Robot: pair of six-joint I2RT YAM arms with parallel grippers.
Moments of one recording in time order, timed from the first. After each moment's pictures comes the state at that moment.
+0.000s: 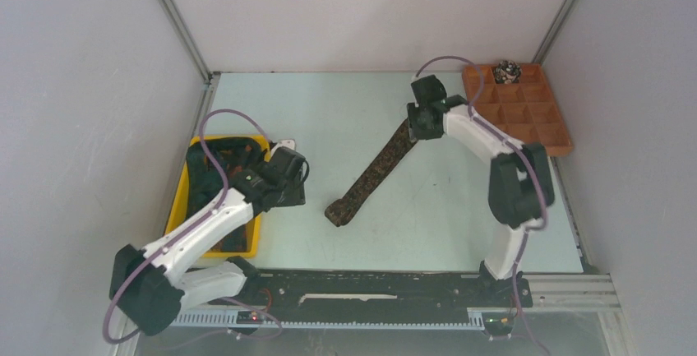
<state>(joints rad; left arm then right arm) -0.60 1.09 0.81 -0.76 -0.30 -0.58 0.39 1.87 1.48 -0.62 0.13 0.26</state>
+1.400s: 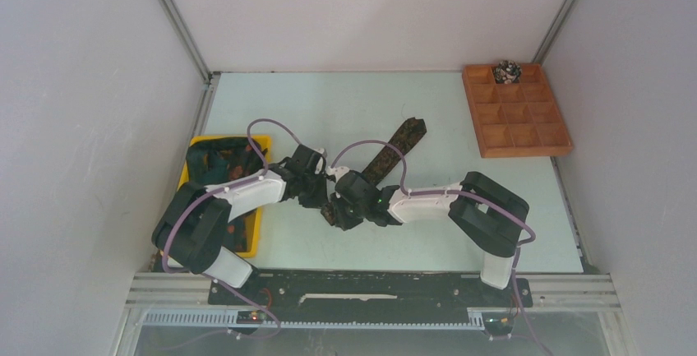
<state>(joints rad) -0.54 1.51 0.75 -0.34 0.14 -0.51 1.06 1.84 0.99 0.00 -0.07 0.54</state>
